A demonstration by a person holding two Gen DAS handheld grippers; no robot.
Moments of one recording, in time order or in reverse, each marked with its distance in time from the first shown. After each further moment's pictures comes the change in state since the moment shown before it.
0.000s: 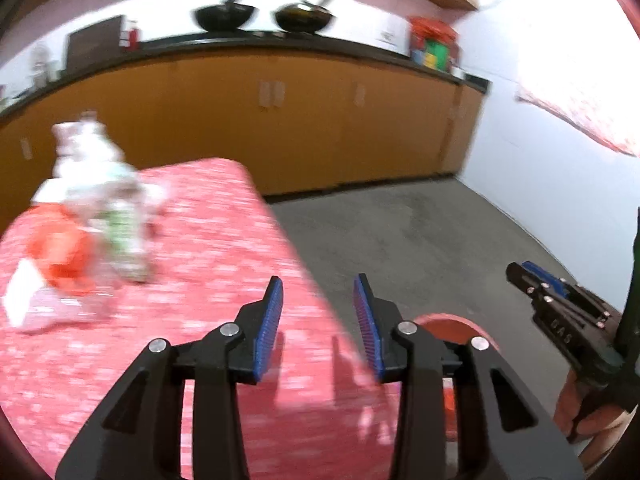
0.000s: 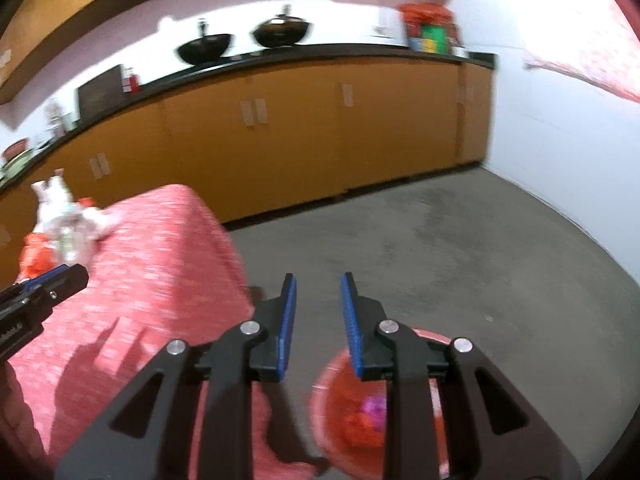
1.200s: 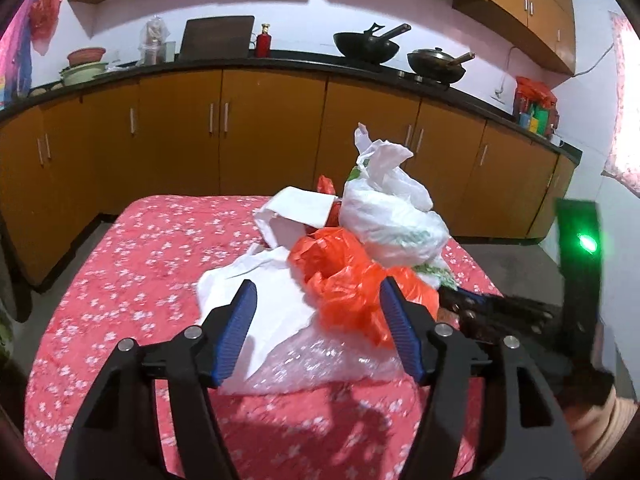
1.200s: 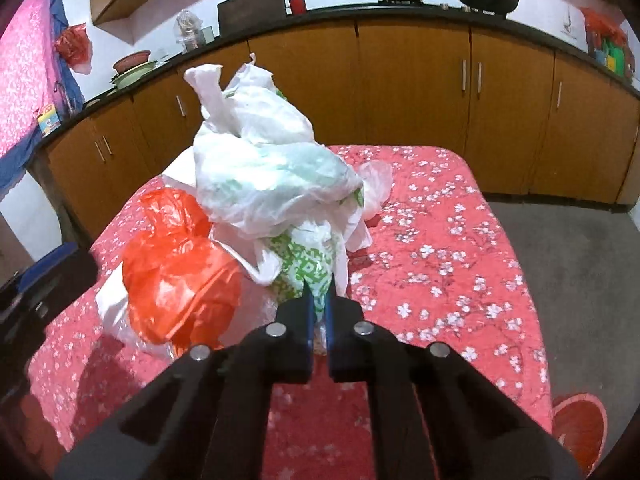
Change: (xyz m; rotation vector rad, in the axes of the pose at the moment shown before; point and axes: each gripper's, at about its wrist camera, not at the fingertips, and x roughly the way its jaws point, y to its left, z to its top) left arm -0.036 0.212 0.006 -0.196 -0.099 0.212; right arm 0.103 0.296 0.019 -0.277 0.182 0.421
